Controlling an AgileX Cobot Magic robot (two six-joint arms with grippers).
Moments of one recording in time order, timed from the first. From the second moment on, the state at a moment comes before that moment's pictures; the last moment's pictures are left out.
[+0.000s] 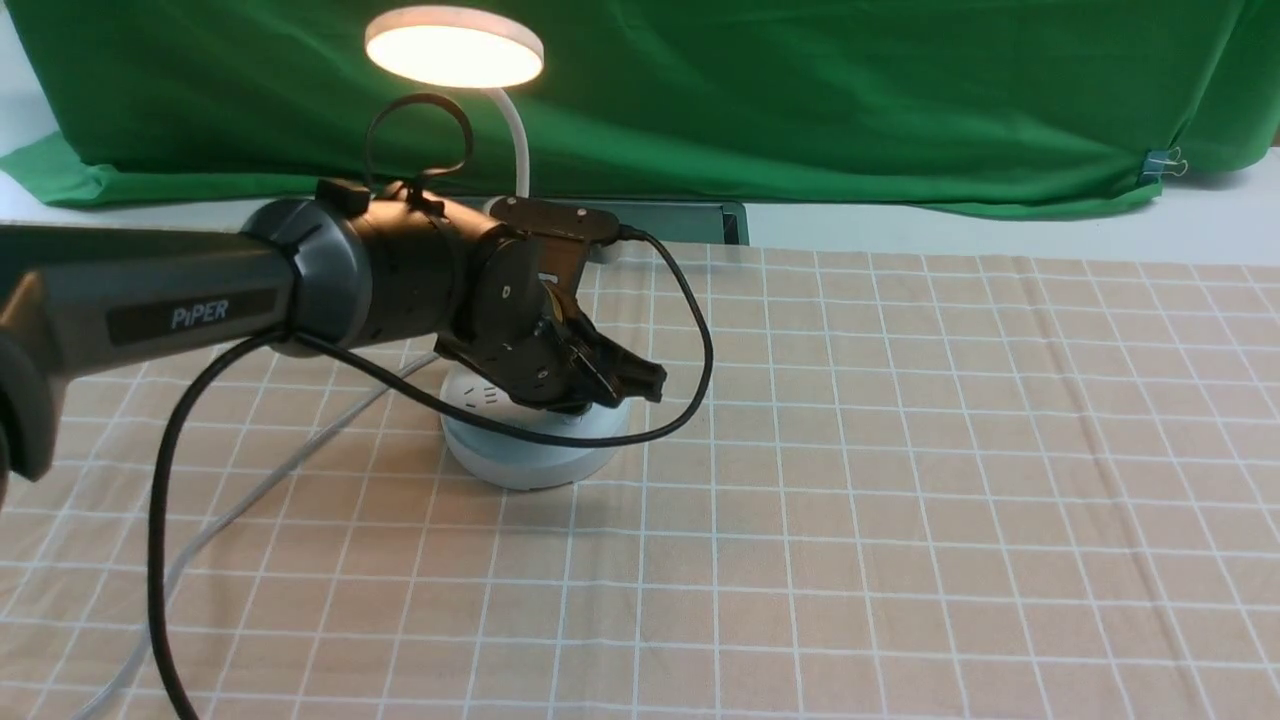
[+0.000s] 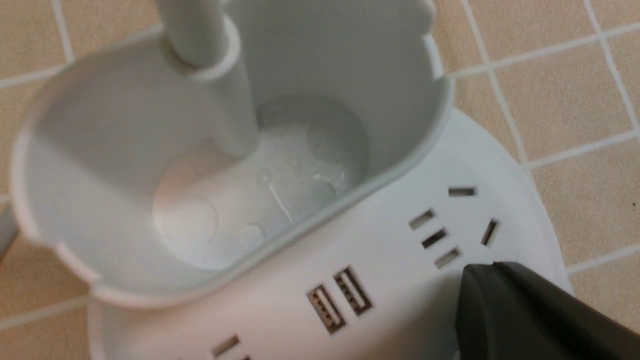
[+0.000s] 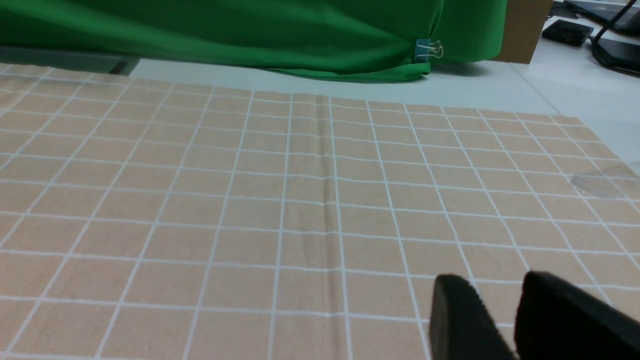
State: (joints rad) right arm -0.06 0.00 0.01 0.08 0.25 -0.15; left arm -0.51 1.99 -1.35 -0.01 0.44 -0.16
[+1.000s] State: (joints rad) right arm -0.06 0.00 0.01 0.08 0.25 -0.15; left arm -0.69 1.45 -0.88 -0.33 0.40 0.09
